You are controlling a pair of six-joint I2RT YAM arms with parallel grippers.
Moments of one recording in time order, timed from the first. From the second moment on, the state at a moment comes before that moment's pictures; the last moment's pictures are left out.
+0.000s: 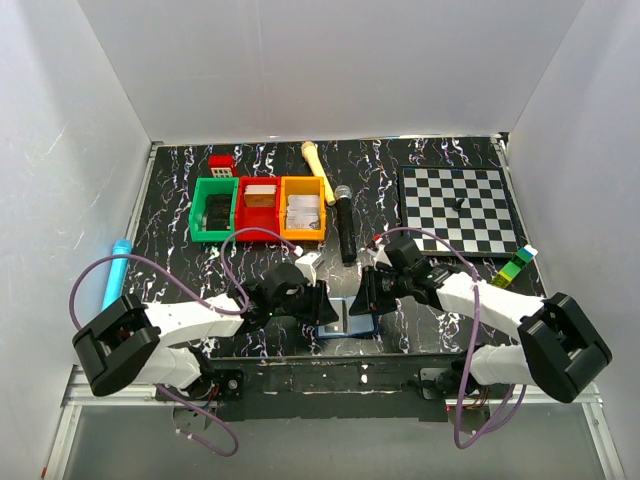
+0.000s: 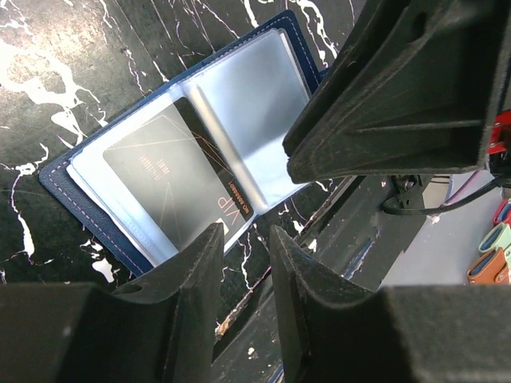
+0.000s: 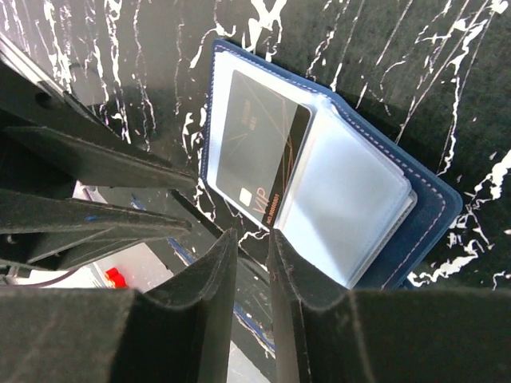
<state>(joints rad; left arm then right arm) -0.96 1.29 0.49 0.18 0.20 -0.70 0.69 1.25 0.58 -0.21 -0.50 0.68</state>
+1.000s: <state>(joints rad) -0.96 1.30 0.50 0.09 0.11 -0.78 0.69 1.26 0.49 -0.18 -0.42 0.70</state>
